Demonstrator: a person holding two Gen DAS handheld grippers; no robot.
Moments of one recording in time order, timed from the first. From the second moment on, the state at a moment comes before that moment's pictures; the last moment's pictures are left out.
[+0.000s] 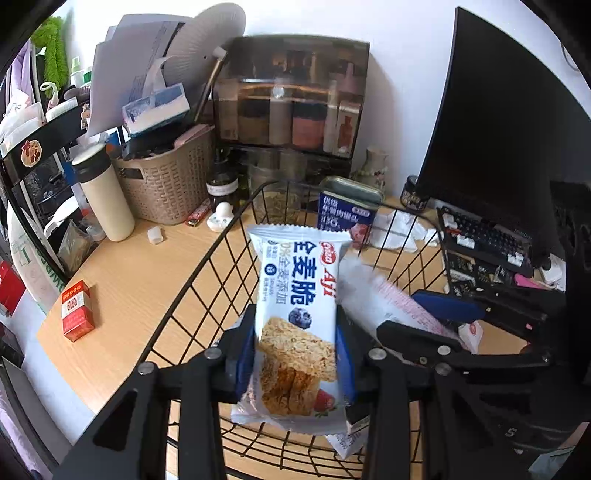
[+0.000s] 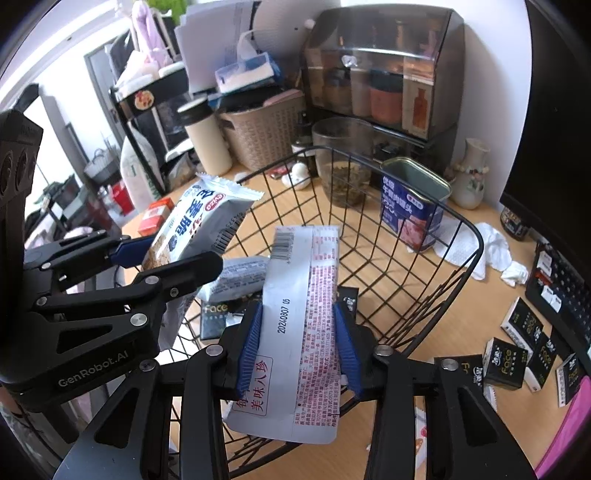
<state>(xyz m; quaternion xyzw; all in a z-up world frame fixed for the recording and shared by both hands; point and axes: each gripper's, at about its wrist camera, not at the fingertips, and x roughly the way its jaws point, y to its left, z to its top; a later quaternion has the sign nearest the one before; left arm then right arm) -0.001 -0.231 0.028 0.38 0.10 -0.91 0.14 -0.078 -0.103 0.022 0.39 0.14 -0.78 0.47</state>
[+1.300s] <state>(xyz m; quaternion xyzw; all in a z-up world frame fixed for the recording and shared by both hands) 0.002 -0.240 0.029 0.37 0.12 -0.91 0.15 -0.087 -0.093 0.031 0.39 0.12 -0.79 0.45</state>
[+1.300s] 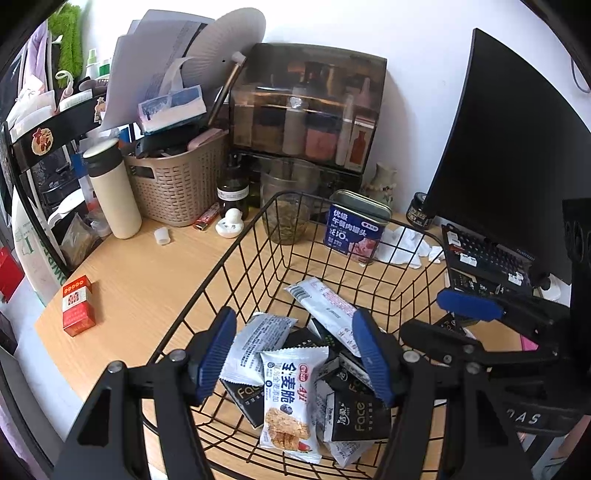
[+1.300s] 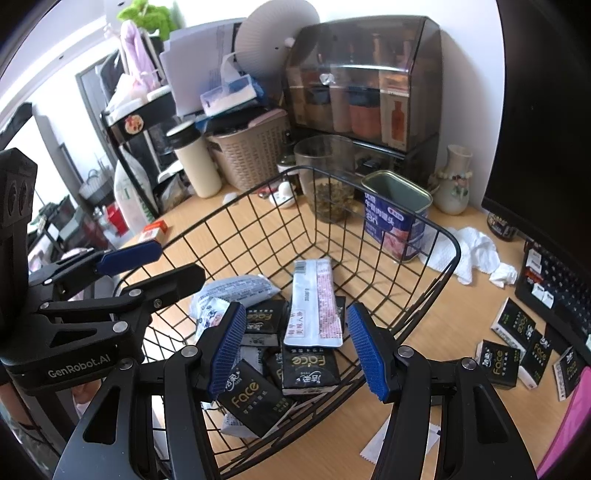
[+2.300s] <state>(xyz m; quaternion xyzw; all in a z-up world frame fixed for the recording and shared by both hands) -0.086 -0.001 -0.019 0.42 -0.05 -0.90 -0.02 -0.161 0.182 -0.025 0.46 0.04 -0.84 0.30</state>
